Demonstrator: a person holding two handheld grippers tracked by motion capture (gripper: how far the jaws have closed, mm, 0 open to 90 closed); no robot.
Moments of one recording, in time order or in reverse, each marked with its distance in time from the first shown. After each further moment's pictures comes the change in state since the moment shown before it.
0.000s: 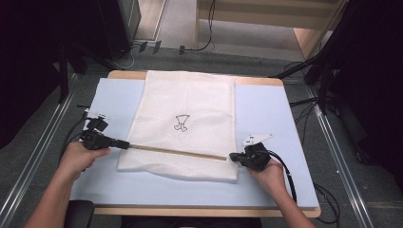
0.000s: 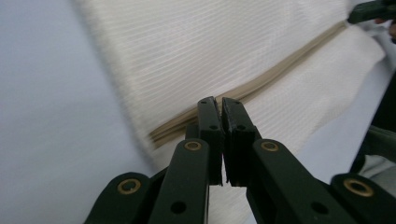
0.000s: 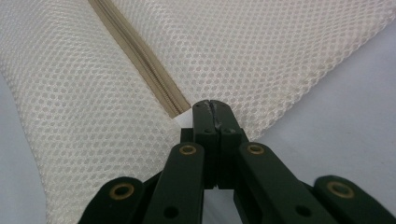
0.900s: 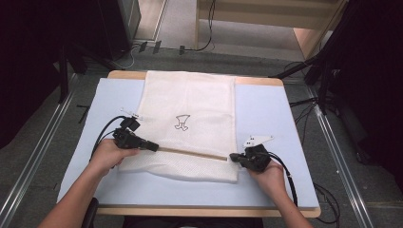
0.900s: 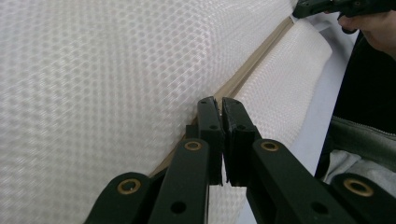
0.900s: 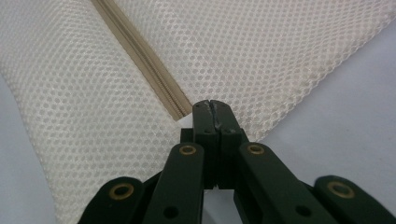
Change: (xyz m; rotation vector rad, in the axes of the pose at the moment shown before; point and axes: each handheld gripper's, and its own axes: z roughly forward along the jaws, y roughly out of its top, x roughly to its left) left arm -0.062 0.036 0.058 0.080 -0.184 0.135; right arm 0.004 -0.002 -0.002 -0.013 -0.022 -0.005
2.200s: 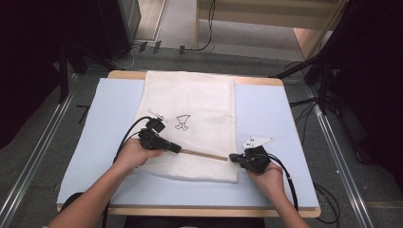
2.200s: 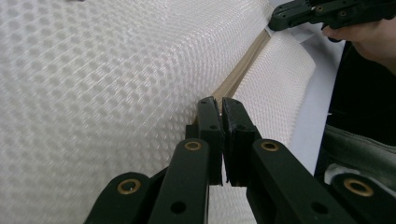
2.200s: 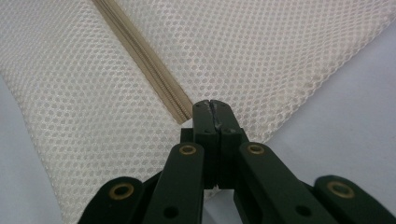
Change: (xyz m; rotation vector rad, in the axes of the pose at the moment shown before) left arm -0.034 0.031 0.054 0.030 -0.027 0.072; right arm 0.004 -0.003 0.001 -0.025 -0.012 0.007
